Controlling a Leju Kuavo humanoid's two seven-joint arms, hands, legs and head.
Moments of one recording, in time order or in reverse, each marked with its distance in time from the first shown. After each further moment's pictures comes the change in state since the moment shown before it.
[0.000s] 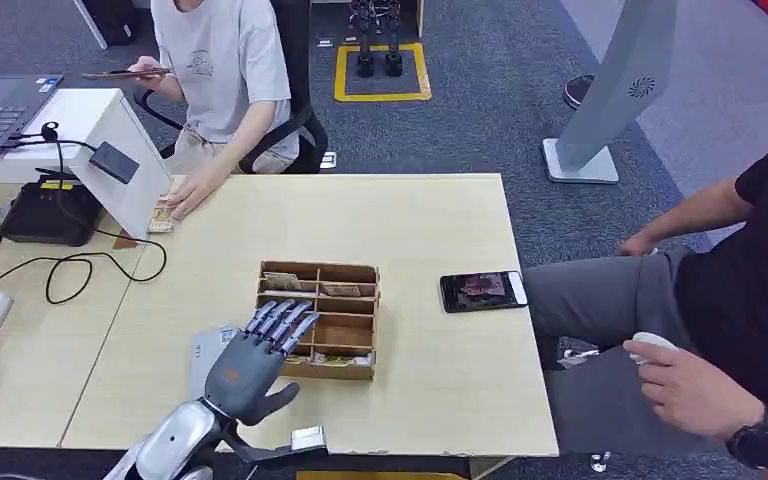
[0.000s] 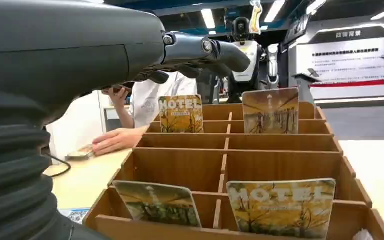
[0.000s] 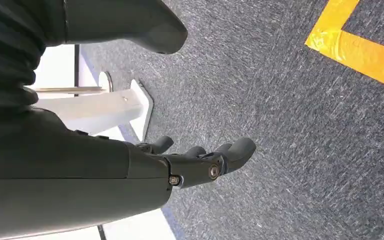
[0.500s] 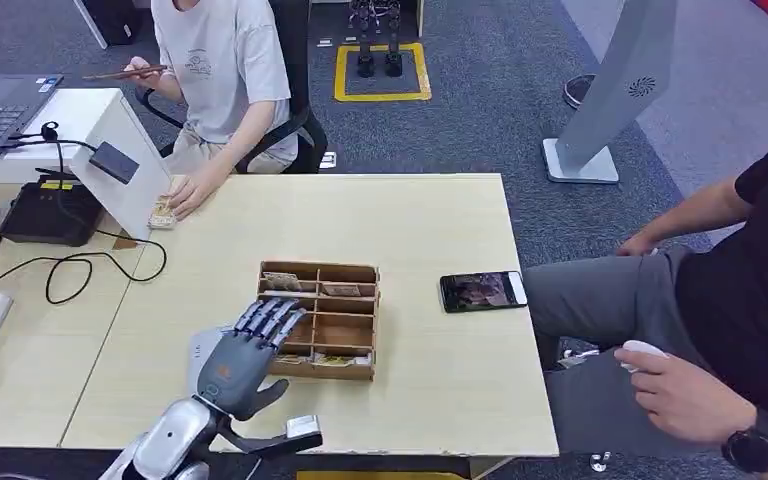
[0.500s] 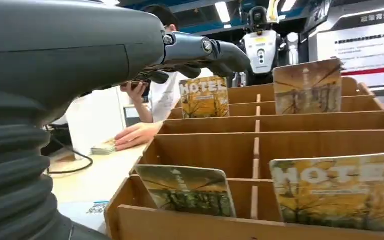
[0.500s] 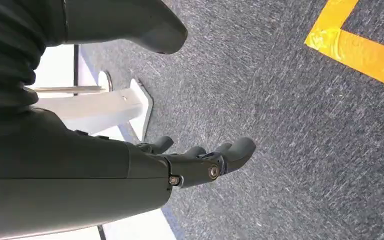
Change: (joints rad) left arm -0.002 -0.008 0.041 0.045 -0.030 -0.002 0.037; right arm 0.000 0.000 -0.007 0.000 0.010 -0.002 -0.003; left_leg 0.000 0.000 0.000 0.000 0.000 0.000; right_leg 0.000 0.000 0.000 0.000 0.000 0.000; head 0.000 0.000
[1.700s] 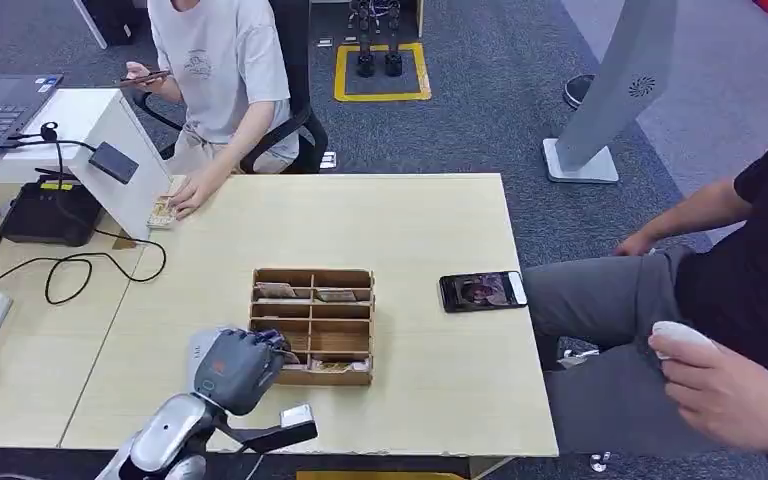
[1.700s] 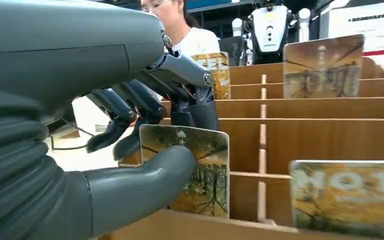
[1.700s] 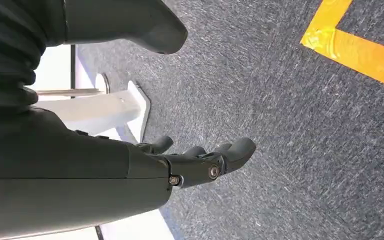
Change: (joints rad) left arm -0.007 0.002 0.041 0.031 0.083 -0.052 -0.029; right arm -0.003 0.000 -0.025 0.000 0.010 0.000 -0.012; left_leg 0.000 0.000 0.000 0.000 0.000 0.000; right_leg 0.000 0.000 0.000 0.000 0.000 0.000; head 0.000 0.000
